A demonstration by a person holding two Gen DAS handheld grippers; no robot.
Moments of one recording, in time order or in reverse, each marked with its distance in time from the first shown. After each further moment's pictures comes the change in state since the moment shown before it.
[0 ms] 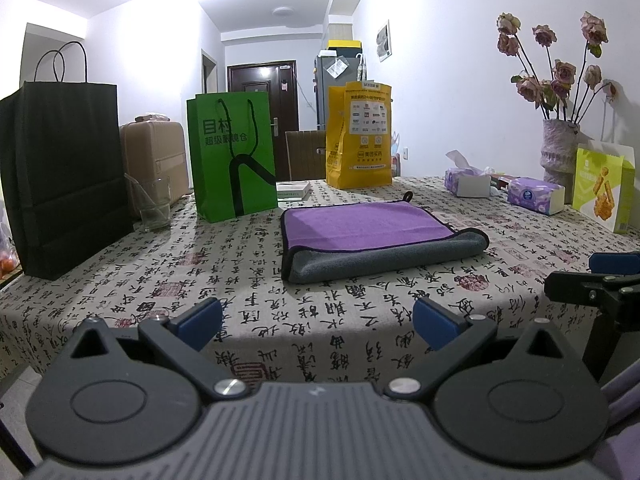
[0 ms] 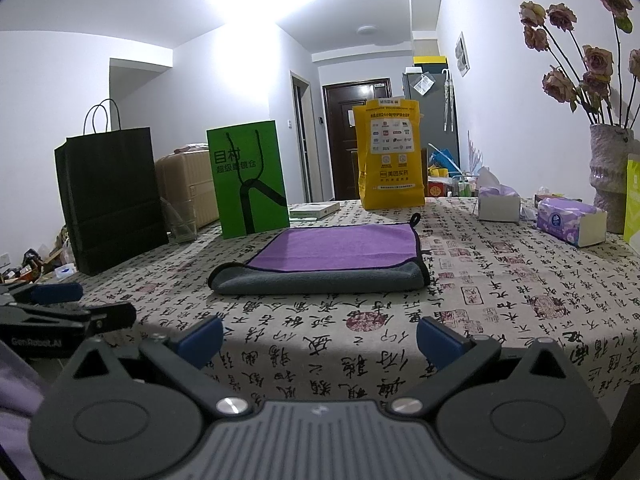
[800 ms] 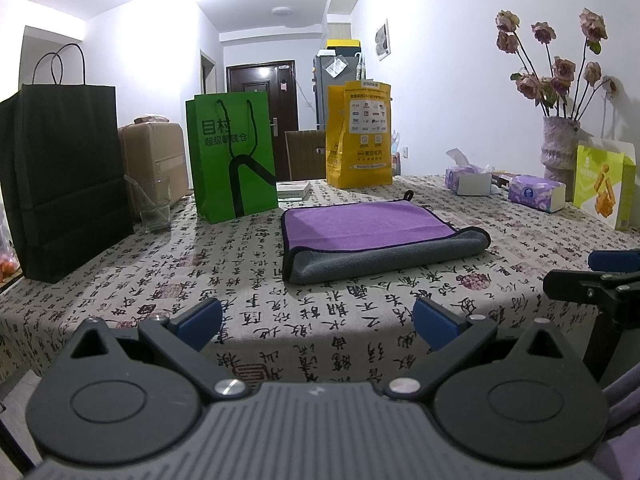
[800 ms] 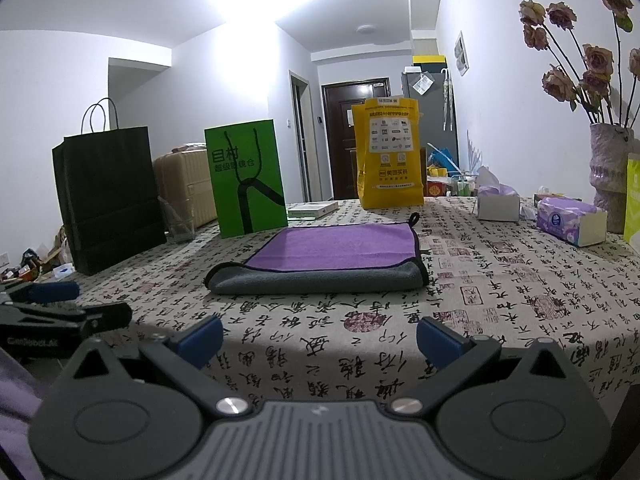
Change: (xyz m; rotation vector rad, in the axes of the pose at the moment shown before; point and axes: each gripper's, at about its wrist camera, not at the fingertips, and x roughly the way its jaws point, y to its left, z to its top) left arm 0.002 0.000 -0.001 0.006 0.004 -0.001; right arm 0.003 -0.001 -0.001 0.001 0.002 -0.001
